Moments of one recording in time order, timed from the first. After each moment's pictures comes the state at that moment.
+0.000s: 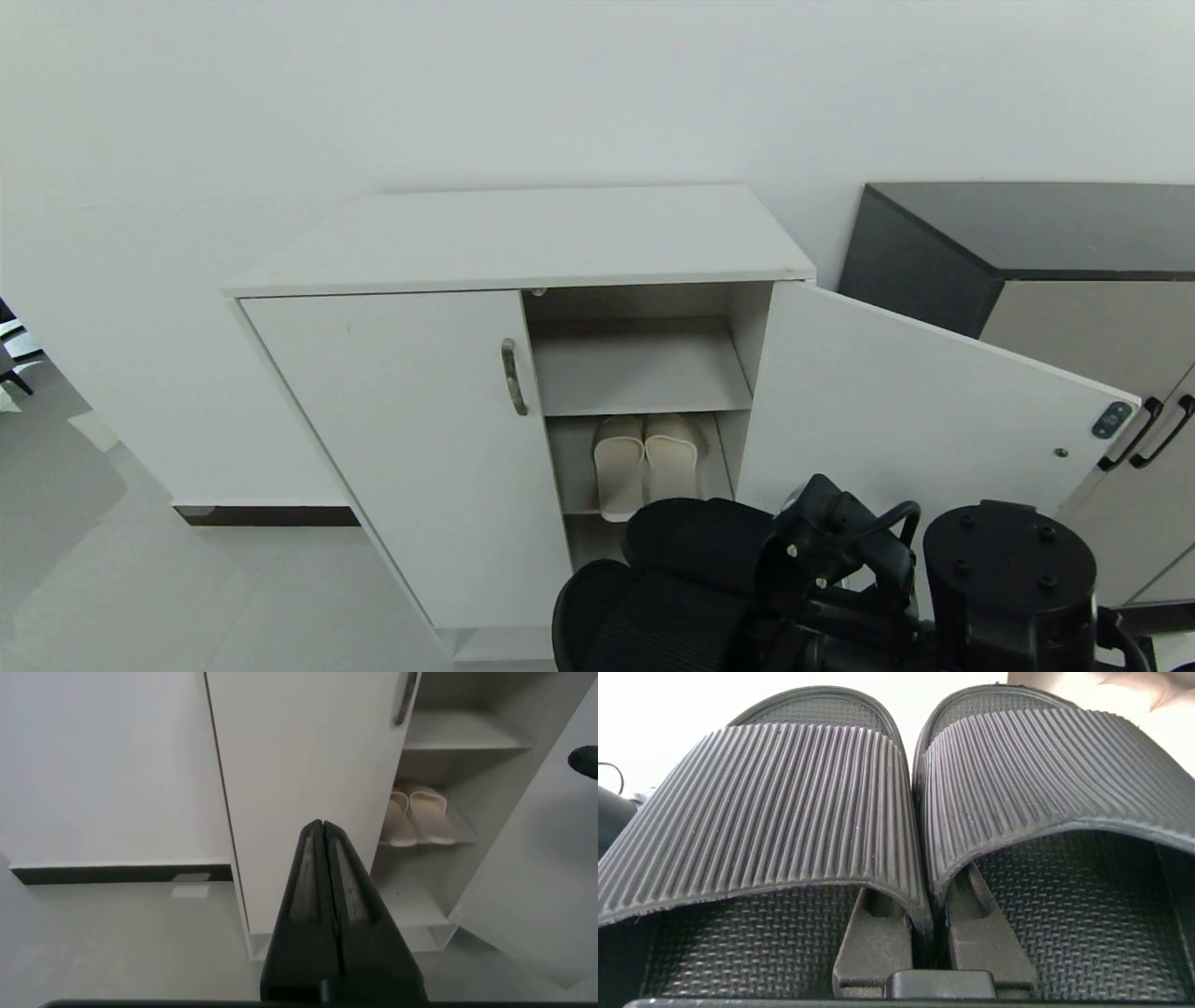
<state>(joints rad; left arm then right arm) 0.00 0.00 0.00 0.00 0.00 -0.01 0.97 1.70 -0.44 -0.92 0.03 0.18</state>
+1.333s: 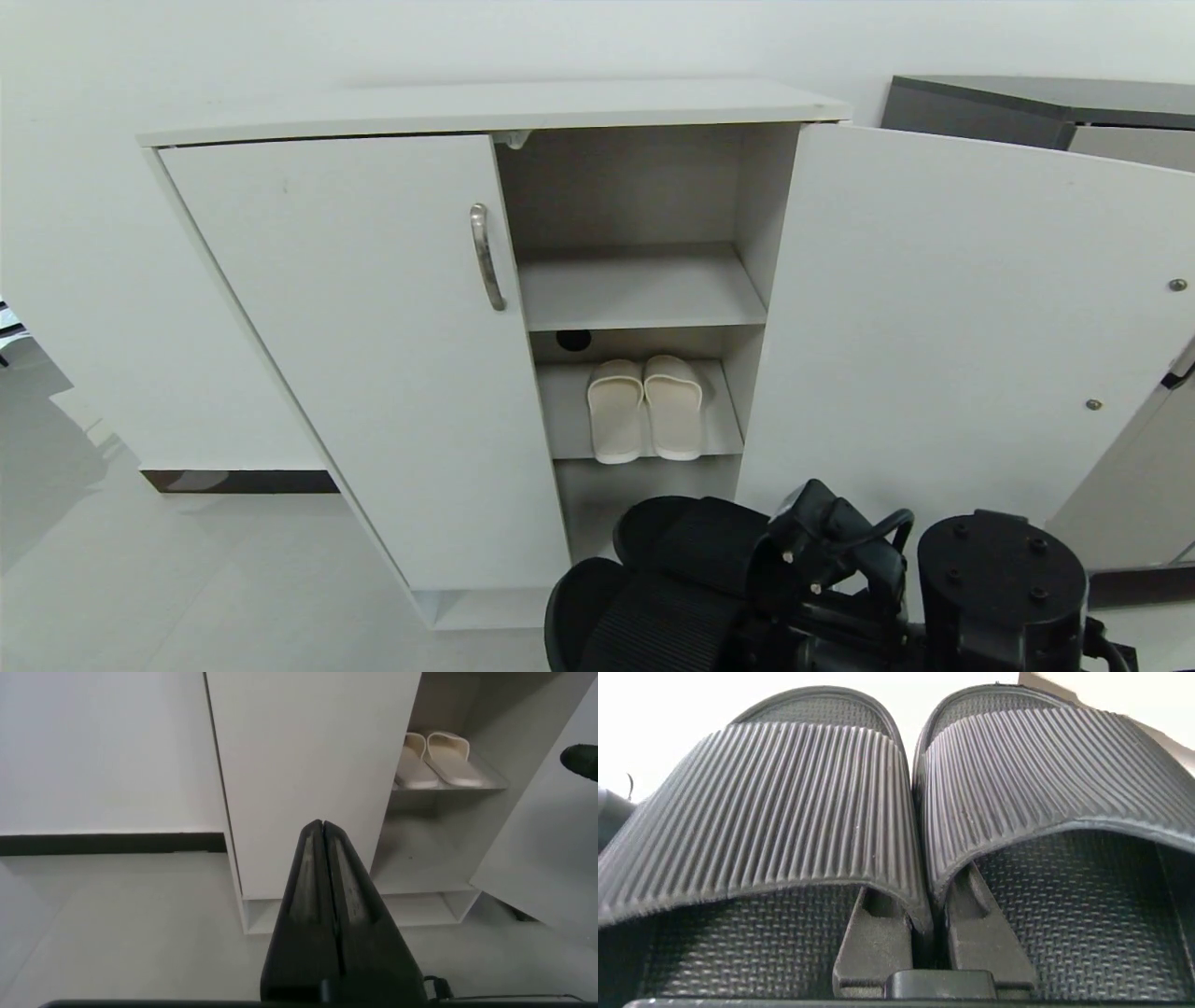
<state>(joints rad) 0.00 0.00 0.00 0.00 0.00 -0.01 0.98 1.74 -0.41 -1.04 0.03 0.18</state>
